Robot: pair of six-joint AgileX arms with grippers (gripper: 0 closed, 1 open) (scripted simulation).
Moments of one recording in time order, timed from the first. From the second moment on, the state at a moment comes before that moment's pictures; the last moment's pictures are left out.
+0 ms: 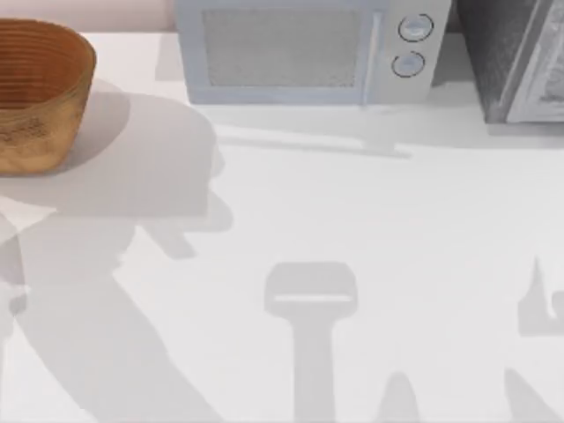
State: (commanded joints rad) left arm 0.46 1.95 1.42 0.14 1.33 0.40; right arm 0.00 0.00 0.00 0.00 0.00 0.00
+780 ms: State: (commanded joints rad) left arm 0.47 2.00 1.46 0.16 1.29 0.37; right arm 0.00 0.00 0.00 0.00 0.00 0.00
